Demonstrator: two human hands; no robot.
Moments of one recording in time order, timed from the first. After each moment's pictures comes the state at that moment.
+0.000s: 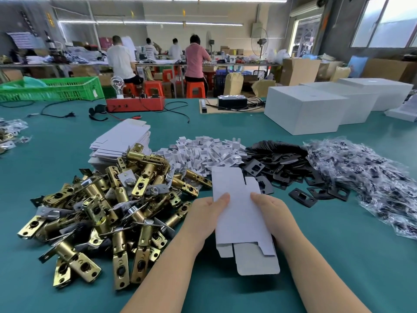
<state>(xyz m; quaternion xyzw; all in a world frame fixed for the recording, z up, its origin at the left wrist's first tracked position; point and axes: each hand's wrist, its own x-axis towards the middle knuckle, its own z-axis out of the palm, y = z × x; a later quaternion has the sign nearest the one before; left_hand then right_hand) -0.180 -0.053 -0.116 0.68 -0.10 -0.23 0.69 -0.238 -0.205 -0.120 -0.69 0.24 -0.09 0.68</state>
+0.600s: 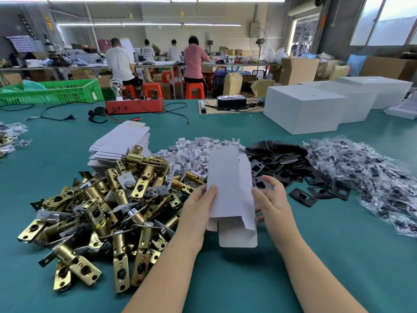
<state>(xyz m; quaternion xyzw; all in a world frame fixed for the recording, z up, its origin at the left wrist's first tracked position) -0.170 -0.053 -0.121 0.61 -0.06 -0.18 0.77 -0.238 -0.202 -0.125 -0.70 0.12 -0.23 0.66</state>
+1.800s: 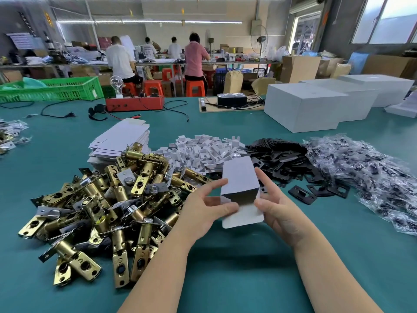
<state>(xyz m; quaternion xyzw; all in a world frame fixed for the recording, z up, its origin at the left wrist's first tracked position) -0.163 -0.044 -0.129 0.68 -0.25 -0.17 0.67 -0.249 -0.223 -0.115 -0.62 0.00 -0.04 0.78</state>
